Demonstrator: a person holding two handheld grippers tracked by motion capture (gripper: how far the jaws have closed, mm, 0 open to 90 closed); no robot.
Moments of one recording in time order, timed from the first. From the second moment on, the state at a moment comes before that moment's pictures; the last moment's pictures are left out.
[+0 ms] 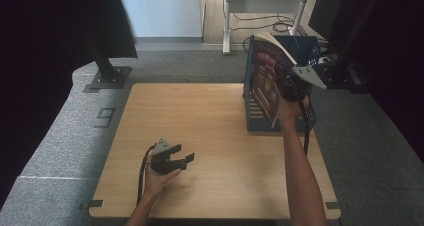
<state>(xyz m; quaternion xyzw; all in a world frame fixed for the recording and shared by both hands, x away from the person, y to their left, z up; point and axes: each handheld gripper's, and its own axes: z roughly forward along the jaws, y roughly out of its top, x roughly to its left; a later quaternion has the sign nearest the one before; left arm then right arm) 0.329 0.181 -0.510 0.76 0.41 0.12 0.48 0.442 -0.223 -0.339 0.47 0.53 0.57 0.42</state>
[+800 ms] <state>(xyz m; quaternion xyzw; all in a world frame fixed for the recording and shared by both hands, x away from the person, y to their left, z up) 0.328 0.183 -0.507 0.75 0.42 0.12 0.49 0.468 -0.221 -0.346 0.48 0.52 0.56 0.43</state>
